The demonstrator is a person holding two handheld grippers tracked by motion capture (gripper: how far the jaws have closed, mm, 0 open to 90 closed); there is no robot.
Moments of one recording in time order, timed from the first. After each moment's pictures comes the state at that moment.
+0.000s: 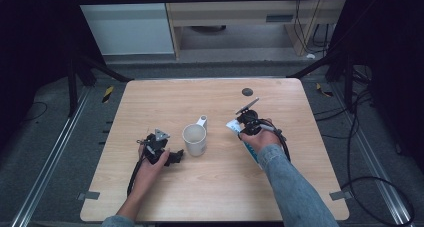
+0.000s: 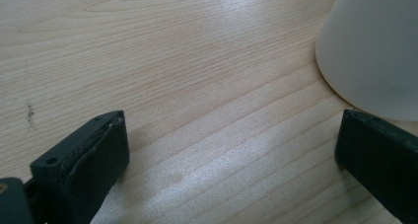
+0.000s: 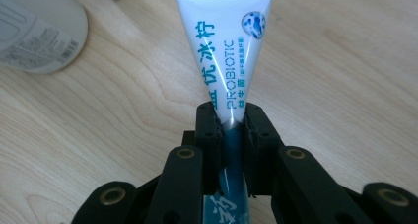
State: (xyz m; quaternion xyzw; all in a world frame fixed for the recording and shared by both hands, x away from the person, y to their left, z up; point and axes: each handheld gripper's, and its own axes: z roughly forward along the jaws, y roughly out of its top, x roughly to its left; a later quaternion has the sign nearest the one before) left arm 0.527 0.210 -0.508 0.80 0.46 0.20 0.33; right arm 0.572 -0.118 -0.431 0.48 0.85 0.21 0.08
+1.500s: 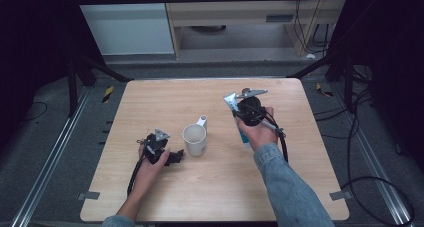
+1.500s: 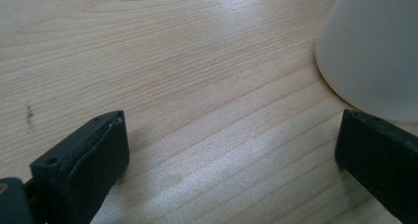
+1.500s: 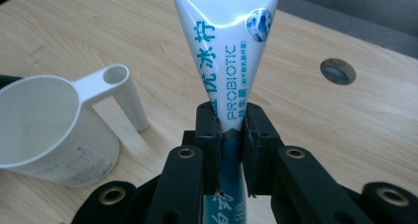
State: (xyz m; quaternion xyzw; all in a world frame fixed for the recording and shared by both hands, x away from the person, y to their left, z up) left arm 0.528 0.210 -0.508 0.80 0.46 0.20 0.33; right arm 0.559 -0.110 -0.375 0.45 0.78 0.36 0.22
